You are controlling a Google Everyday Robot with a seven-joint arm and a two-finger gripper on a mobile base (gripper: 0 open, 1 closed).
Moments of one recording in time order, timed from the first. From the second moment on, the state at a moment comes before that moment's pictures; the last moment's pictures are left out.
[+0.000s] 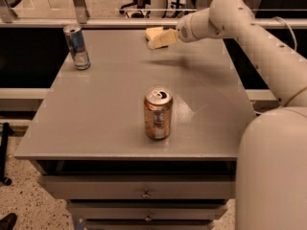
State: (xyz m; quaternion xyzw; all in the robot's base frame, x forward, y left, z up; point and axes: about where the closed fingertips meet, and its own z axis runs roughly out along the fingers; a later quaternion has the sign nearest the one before) arm 0.839 -0.080 0.887 -0.33 0.79 0.16 0.49
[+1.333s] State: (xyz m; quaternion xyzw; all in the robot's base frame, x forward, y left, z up) arm 0.893 -0.054 0.840 -0.29 0.81 0.18 0.47
